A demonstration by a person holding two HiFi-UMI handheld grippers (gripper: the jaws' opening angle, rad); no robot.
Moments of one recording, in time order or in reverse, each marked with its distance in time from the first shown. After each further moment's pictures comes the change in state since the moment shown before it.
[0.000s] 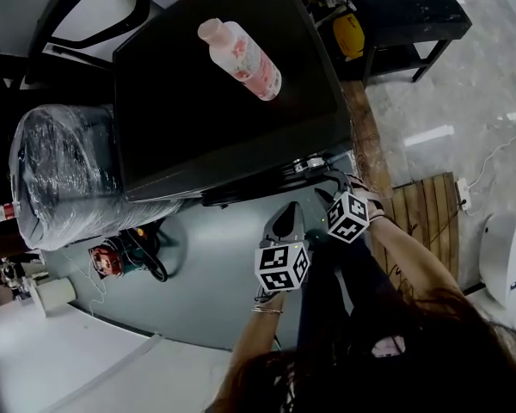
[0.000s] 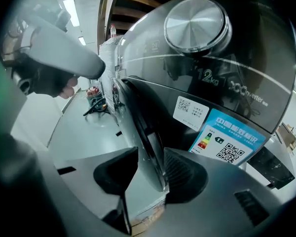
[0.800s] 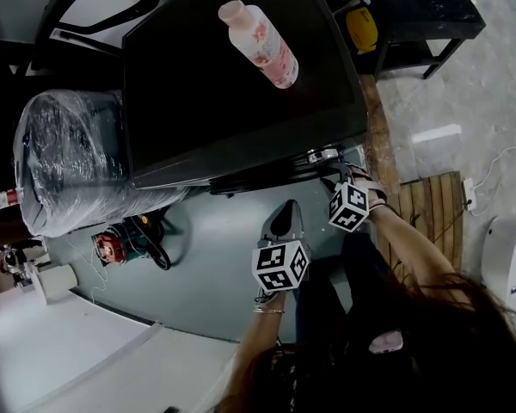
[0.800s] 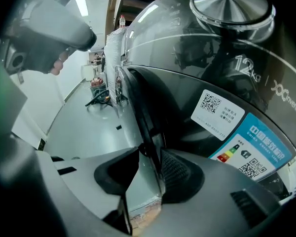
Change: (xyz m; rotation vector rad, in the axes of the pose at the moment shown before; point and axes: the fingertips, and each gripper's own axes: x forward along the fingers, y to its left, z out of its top) left arm -0.024 0.028 -0.002 -0.057 -0.013 0.070; right arm 0.028 0.006 0.000 -0.103 0.049 0.006
